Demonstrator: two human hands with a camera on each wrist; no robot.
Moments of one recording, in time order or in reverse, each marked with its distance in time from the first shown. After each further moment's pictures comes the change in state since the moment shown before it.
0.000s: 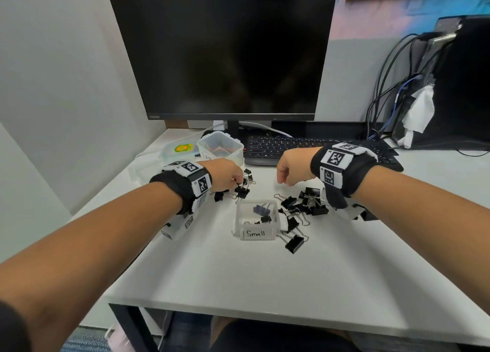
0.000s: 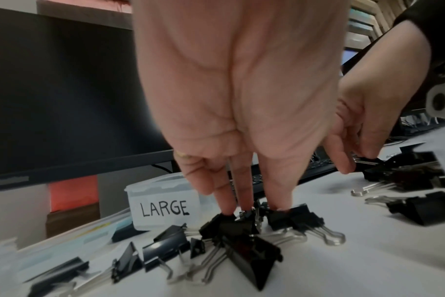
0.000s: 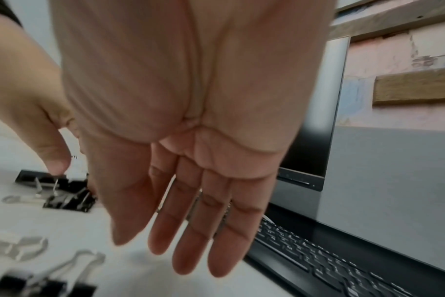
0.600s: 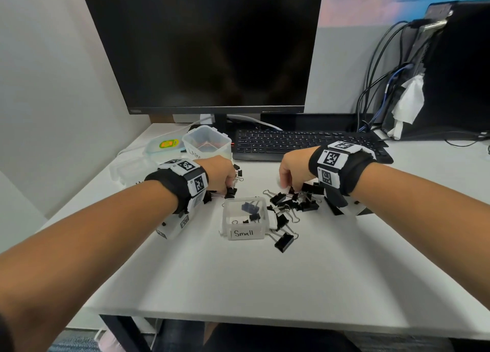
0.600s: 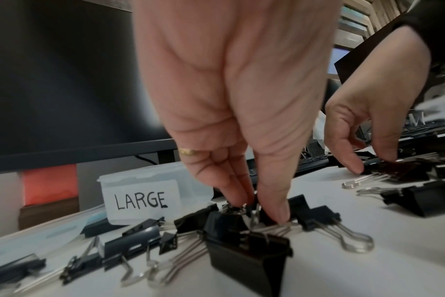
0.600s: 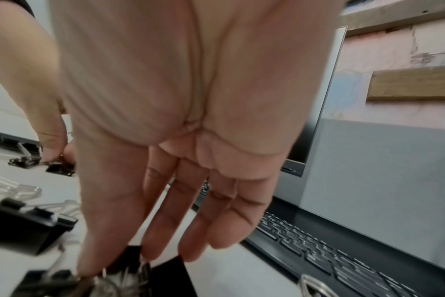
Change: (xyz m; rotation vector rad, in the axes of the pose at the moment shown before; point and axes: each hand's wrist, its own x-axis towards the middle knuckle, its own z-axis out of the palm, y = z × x) left_hand 0.020 0.014 0.005 0.049 -0.018 -0.014; right_hand 0.004 0.025 0.013 -0.091 -0.080 0.018
